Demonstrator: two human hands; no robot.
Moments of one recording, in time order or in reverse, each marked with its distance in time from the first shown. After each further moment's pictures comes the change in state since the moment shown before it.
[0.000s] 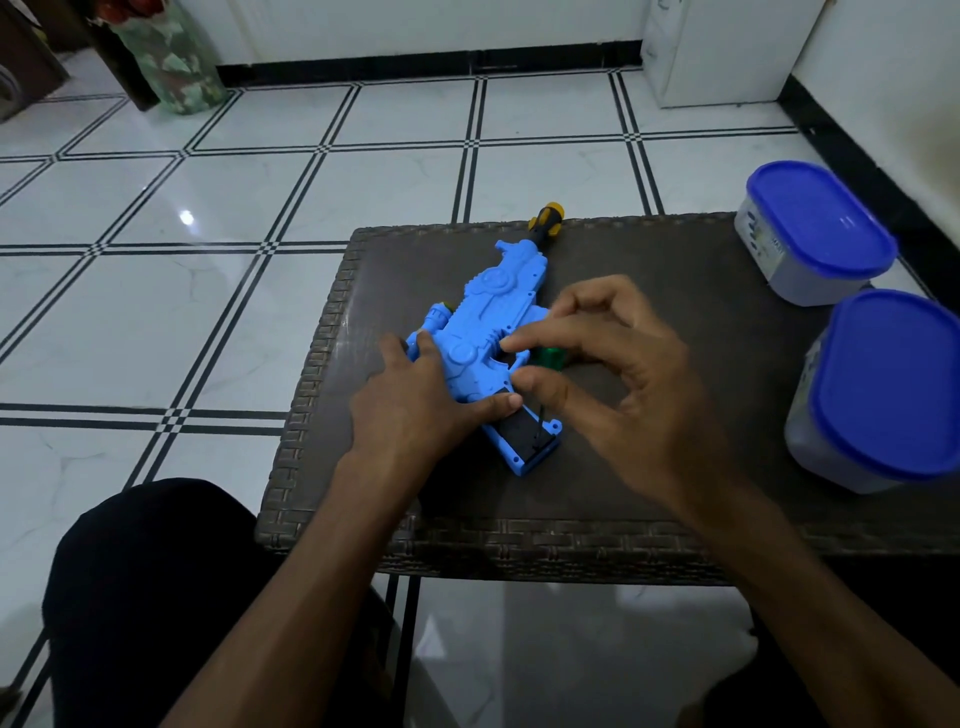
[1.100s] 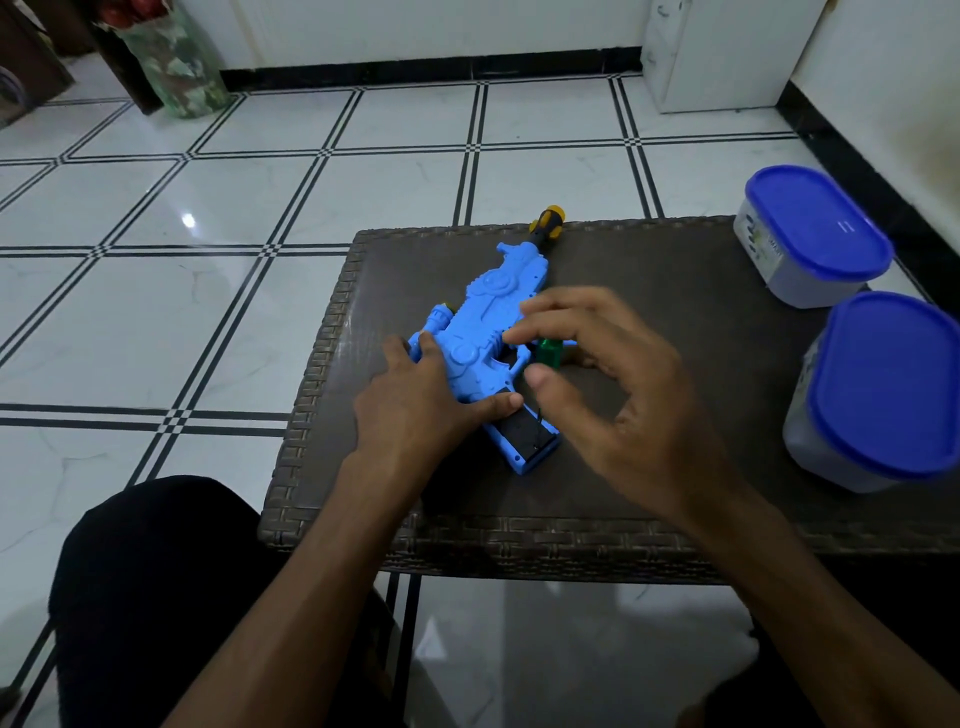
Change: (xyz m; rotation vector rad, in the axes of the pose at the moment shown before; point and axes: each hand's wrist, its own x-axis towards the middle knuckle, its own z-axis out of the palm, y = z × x) left_hand -0.001 0.001 0.001 0.021 0.006 -0.001; right_hand -0.004 -0.005 0.003 -0.058 -0.016 -0.014
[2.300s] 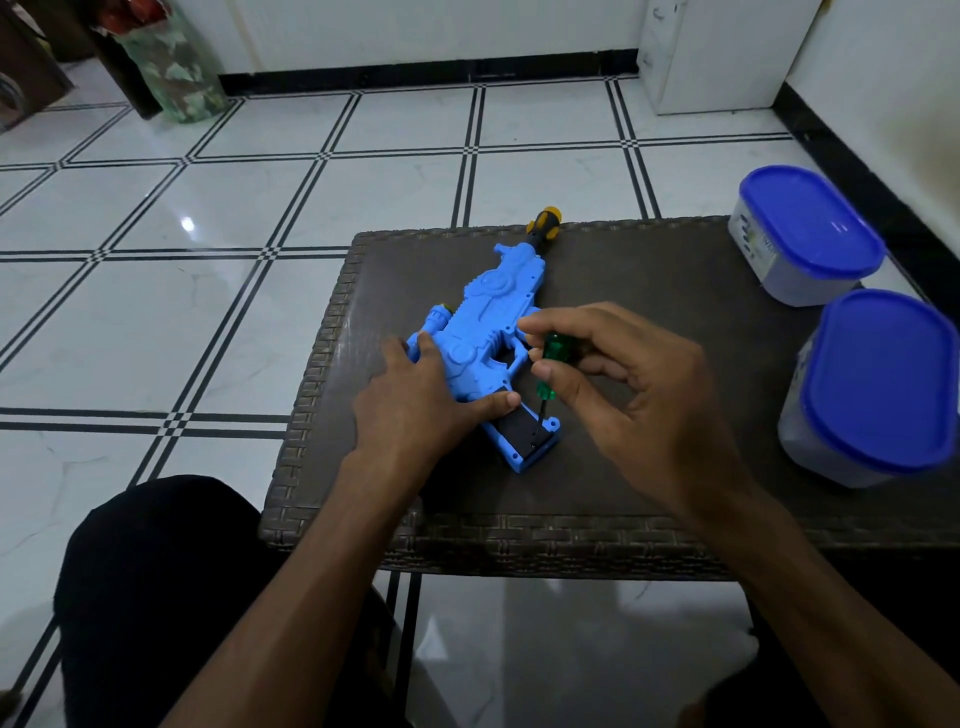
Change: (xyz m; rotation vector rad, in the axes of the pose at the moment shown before) left_hand 0.001 0.000 0.001 0.009 -0.006 -0.004; right_hand -0.003 0.005 -0.006 -0.031 0.043 -0.034
